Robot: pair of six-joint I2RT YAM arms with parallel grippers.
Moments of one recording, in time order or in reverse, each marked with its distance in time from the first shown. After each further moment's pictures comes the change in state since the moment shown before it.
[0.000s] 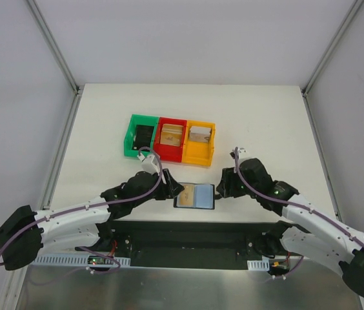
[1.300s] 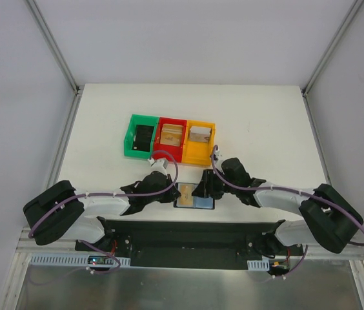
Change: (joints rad) left arm 0.026 0.381 -0.005 0.220 0.063 -0.007; right arm 0.019 0.444 -0.084 0.642 -0.380 0.249
